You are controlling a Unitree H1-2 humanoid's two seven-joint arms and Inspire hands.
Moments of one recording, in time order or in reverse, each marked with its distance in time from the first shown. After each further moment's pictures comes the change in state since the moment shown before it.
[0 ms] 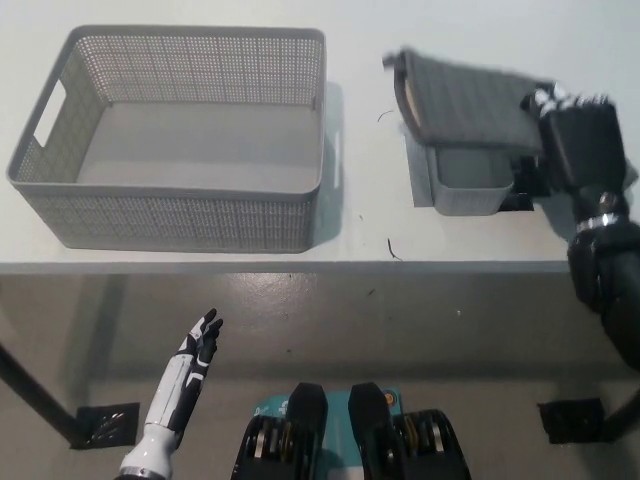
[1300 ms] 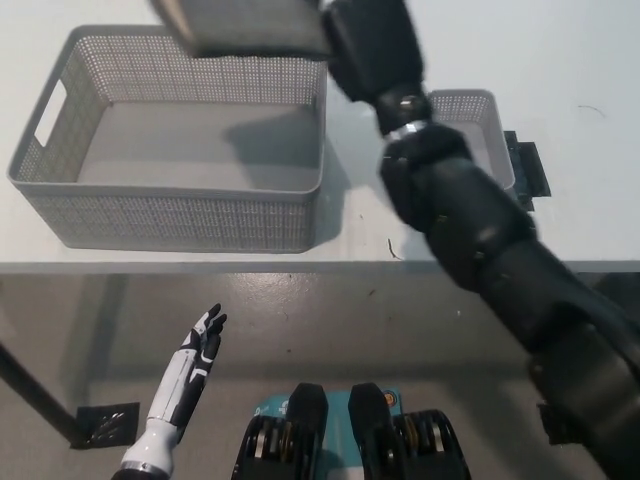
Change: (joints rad) left_arm -0.010 0.009 -0.015 -0.005 0.009 0.000 -0.001; right_arm -0.325 0.358 0.075 0.148 -0.021 0.006 0.059
